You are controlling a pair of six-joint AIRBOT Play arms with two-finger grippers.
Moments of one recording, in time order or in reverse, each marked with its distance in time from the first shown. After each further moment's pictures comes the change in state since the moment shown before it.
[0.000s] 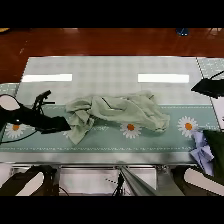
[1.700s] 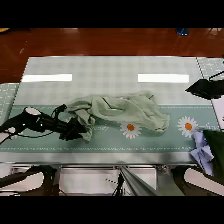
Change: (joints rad) left arm -0.033 -0.355 -0.122 -0.398 0.173 0.093; right arm -0.015 0.000 -0.025 0.145 0.079 -0.047
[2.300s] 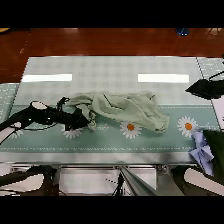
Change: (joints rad) left arm -0.105 -0.060 0.067 -0.045 0.202 -0.146; right arm 0.000 0.000 0.000 0.000 0.006 -0.005
